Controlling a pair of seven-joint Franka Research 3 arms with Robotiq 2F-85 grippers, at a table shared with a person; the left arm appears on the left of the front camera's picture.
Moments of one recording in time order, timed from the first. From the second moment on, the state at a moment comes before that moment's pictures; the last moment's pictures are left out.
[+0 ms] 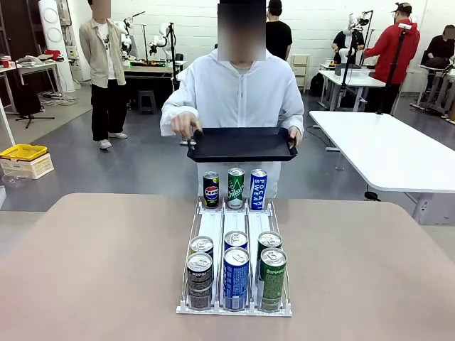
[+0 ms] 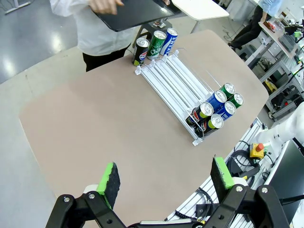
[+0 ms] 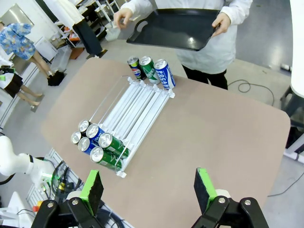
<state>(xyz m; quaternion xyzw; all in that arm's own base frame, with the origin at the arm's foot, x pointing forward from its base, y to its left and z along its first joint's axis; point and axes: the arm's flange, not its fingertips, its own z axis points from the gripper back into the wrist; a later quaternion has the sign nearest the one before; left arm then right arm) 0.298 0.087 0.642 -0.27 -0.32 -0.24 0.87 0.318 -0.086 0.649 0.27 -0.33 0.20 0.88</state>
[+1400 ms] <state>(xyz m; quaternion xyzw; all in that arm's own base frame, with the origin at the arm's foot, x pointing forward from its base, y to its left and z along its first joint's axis) 0.298 0.087 0.642 -0.27 -0.32 -0.24 0.87 0.318 -0.086 0.649 0.27 -0.33 0.20 0.88</state>
